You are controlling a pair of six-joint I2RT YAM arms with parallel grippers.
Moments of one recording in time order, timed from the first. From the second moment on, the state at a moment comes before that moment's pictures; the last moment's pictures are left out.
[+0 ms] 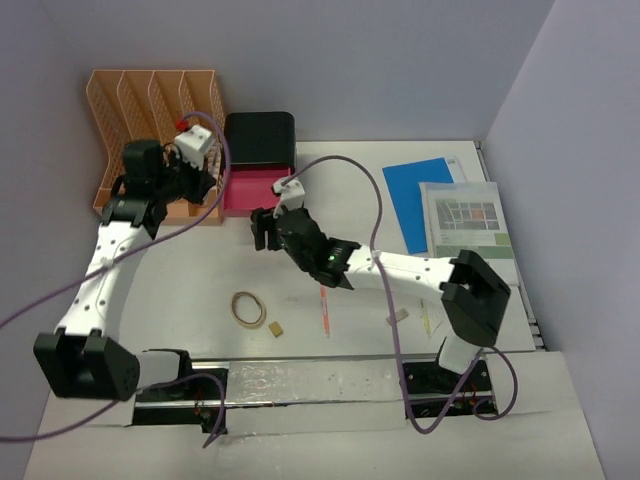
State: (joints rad) left arm -0.06 1.21 1.20 -0.44 0.41 0.27; right arm 1.05 1.73 1.25 0.18 0.50 0.38
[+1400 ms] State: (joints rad) left arm -0.34 1.61 1.40 -0.45 0.16 0.35; right arm 0.91 1.37 0.81 0.08 0.45 0.53
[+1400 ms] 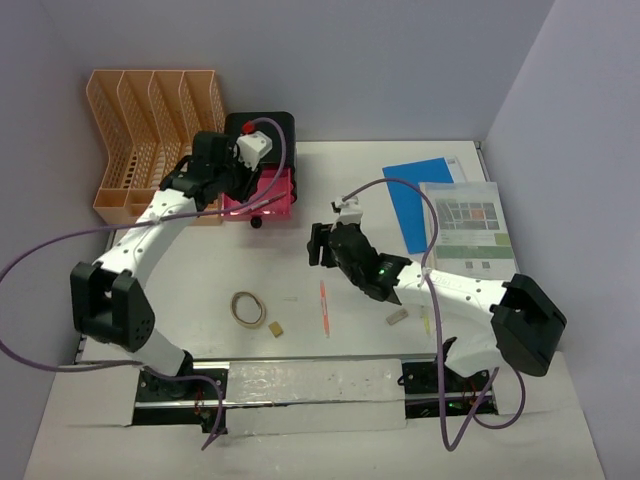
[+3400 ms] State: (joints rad) left arm 0.08 0.96 0.70 -0.62 0.14 0.42; right arm 0.32 1.21 0.64 -0.51 0.35 0.64
